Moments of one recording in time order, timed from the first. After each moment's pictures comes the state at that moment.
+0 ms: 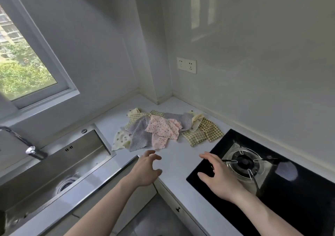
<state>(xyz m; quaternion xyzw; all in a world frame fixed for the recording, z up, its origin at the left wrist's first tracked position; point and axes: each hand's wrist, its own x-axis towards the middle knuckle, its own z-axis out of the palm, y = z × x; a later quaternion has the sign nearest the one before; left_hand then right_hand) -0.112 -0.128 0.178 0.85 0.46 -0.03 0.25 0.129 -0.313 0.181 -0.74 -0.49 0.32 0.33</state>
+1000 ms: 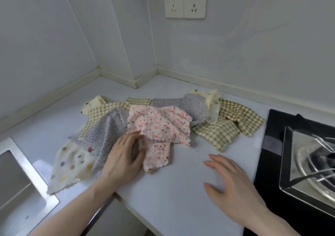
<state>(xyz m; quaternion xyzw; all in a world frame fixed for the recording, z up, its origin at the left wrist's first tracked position) -0.079 0.174 -0.073 0.92 0.30 0.20 0.15 0.124 -0.105 -0.063 -0.83 -0.46 0.17 0.25</state>
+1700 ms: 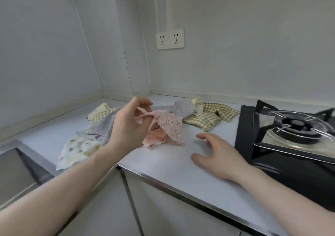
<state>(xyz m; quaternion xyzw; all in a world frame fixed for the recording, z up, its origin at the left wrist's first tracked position) -0.098 0.082 -0.002 0.85 0.16 0.46 0.21 0.073 -0.129 -0.067 -0.84 -0.44 0.06 0.29</state>
